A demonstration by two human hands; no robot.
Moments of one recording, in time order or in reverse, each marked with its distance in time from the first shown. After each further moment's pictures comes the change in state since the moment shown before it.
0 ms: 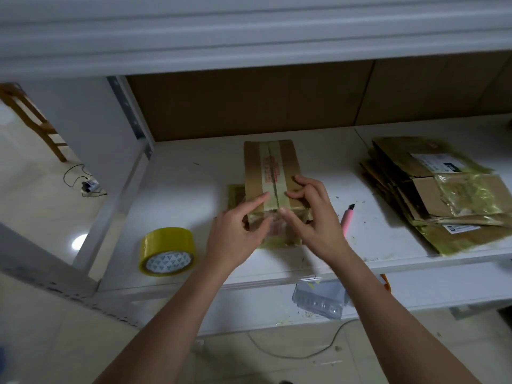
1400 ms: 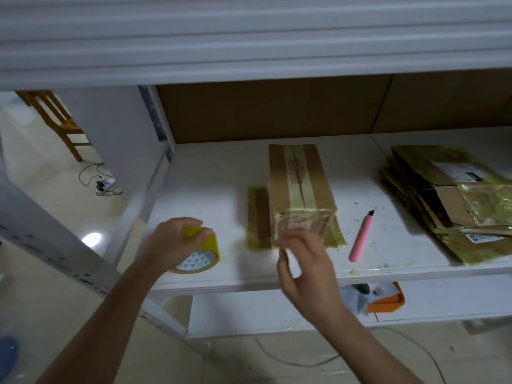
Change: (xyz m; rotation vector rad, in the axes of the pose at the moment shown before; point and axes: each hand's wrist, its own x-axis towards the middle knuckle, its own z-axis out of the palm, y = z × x) left_hand -0.016 -0.068 -0.123 0.272 -0.148 -0.429; right_hand -0.062 -0.067 0.050 -0.172 0.102 -0.189
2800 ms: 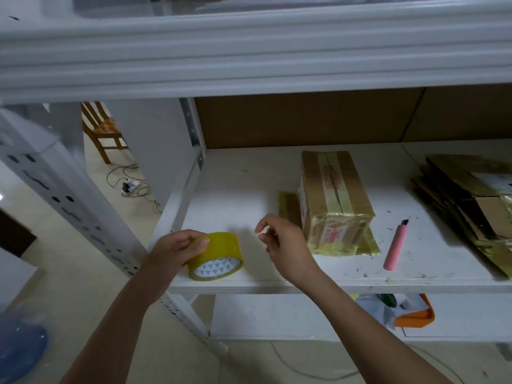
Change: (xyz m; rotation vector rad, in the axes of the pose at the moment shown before) left_hand -0.037 -0.056 -0.037 -0.735 -0.112 0.036; right_hand 0.053 -0.031 0.081 0.233 -0.359 0.273
